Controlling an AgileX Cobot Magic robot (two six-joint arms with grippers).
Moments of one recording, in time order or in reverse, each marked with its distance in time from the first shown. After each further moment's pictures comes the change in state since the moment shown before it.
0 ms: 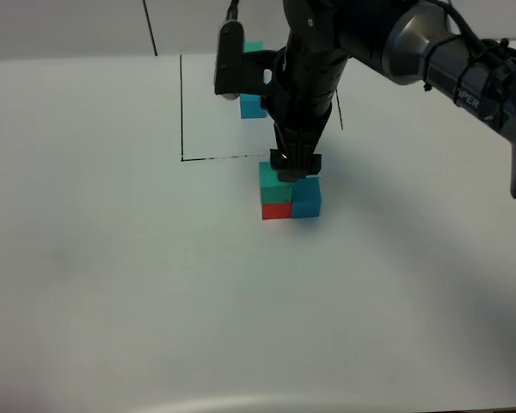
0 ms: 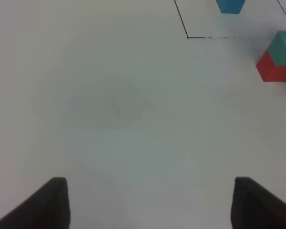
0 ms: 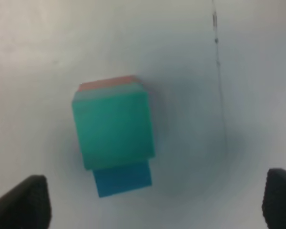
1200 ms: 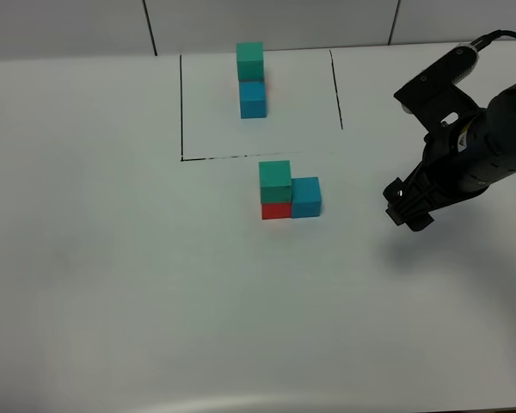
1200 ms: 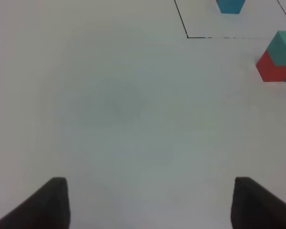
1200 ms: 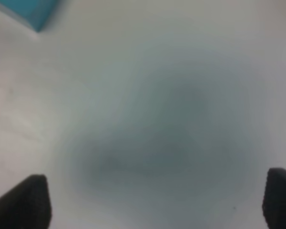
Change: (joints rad) left arm 0.000 0.000 0.000 0.000 0.000 0.000; right arm -0.185 -0.578 0.927 -0.135 -0.521 0.690
